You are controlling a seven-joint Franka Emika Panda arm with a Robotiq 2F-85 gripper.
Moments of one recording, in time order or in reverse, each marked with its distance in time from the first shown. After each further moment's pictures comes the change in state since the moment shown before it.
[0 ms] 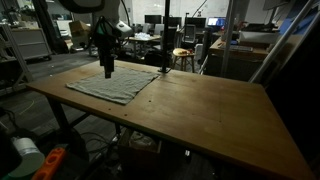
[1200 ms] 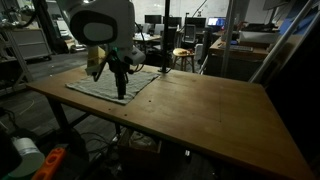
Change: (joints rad) arm -0.044 0.199 -0.056 -0.042 0.079 0.240 -0.032
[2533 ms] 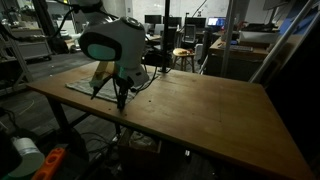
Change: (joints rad) arm -0.022 0.174 0.005 0.058 0.409 0.038 -0.145
